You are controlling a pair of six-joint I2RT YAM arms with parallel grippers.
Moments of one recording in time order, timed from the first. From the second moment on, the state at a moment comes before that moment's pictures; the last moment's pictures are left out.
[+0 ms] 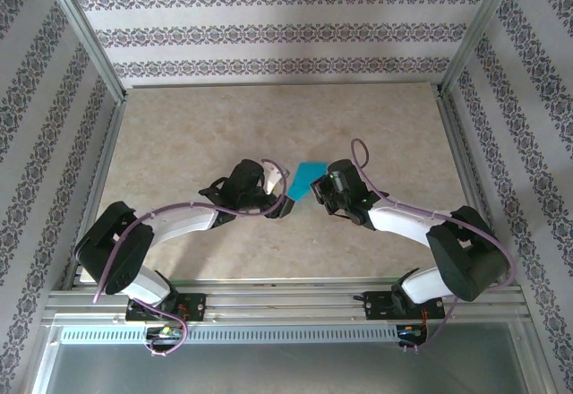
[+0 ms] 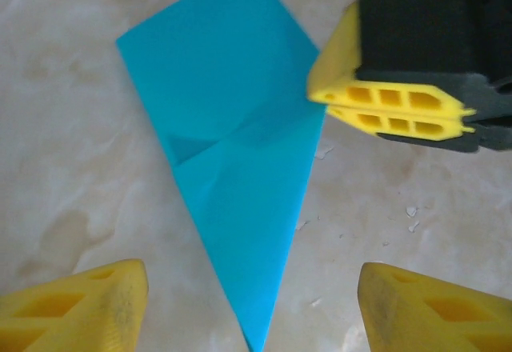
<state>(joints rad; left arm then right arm) -0.68 1.53 0.76 0.09 0.21 -0.06 0.57 1.44 0.63 0.10 -0.07 1.57</state>
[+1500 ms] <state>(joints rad) -0.77 1.78 0.74 0.42 0.05 0.40 0.53 1.50 0.65 0.05 -0.17 1.70</state>
